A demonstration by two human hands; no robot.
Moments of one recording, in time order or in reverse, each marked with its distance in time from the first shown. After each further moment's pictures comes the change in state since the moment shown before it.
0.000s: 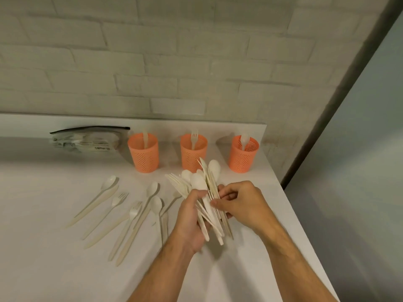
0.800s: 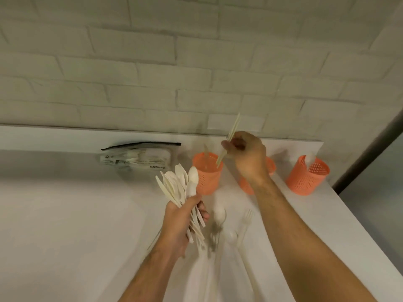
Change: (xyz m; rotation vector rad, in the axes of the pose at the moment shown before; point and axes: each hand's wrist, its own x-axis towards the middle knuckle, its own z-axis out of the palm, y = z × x) left_hand 0.013 0.187 -0.148 0.334 0.170 0.268; right_hand 0.169 -0.140 0.149 0.057 0.427 -0.337
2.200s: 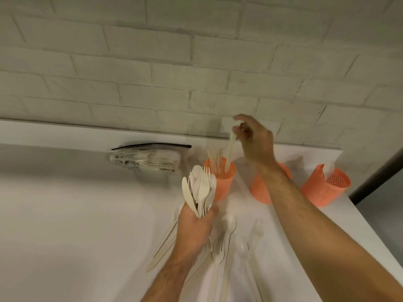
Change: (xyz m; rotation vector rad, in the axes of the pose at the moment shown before) left_hand 0.009 -0.010 0.002 0.417 0.059 0.263; right_hand 0.049 -0.002 0.019 -0.118 -0.019 -0.313
